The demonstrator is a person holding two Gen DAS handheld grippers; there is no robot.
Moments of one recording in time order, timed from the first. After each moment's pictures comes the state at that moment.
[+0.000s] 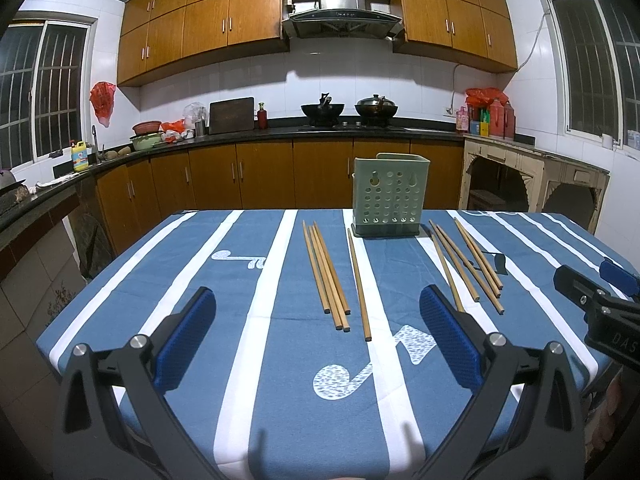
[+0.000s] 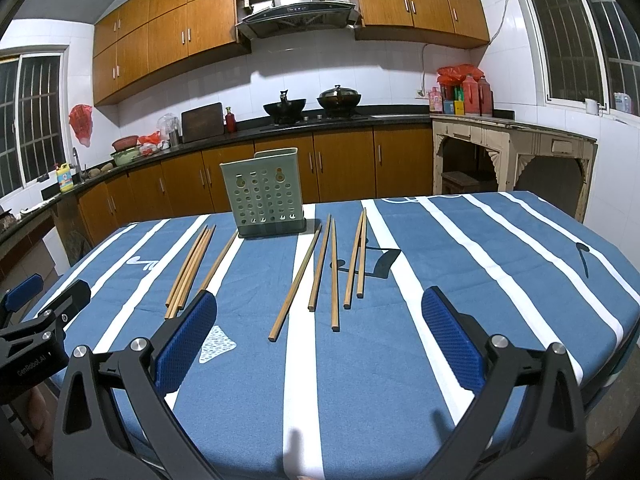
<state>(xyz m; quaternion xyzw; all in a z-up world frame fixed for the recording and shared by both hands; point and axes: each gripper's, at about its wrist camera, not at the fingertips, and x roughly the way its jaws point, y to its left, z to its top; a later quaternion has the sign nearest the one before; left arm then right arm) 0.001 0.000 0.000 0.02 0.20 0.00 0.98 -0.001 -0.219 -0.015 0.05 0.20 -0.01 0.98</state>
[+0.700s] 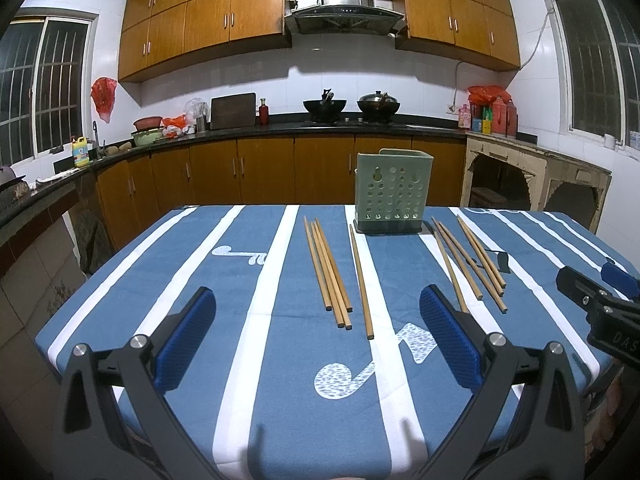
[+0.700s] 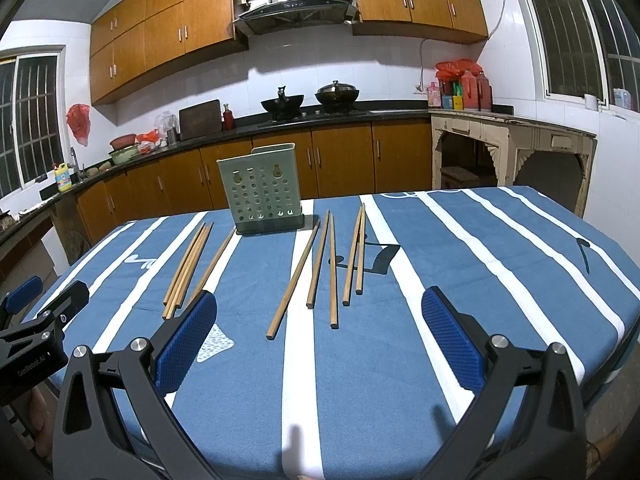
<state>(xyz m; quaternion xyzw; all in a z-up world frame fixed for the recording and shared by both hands) 0.006 -0.004 -0.011 0.02 0.20 0.00 0.98 0.005 -0.220 -0.022 0.06 0.21 -0.01 0.98</state>
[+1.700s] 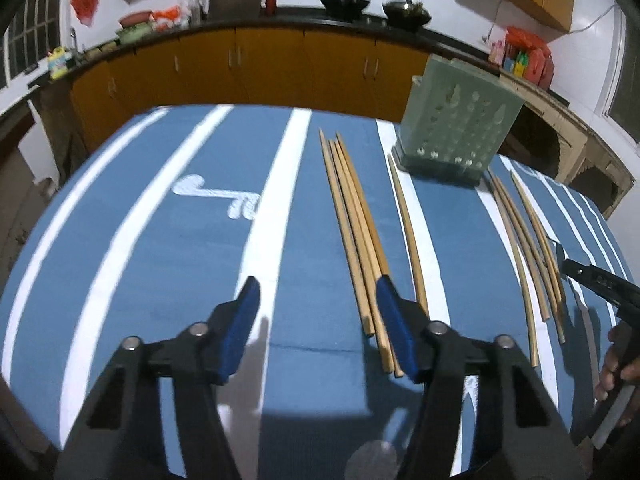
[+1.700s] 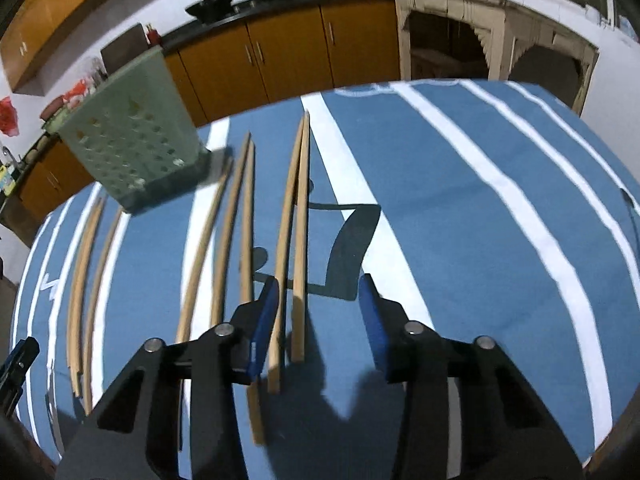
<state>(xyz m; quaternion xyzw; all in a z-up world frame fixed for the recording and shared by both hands) 0.169 0.044 -0.055 -0.05 0.41 -0.01 0.91 0.181 -0.279 -0.073 0.13 0.43 -0.07 0.89</state>
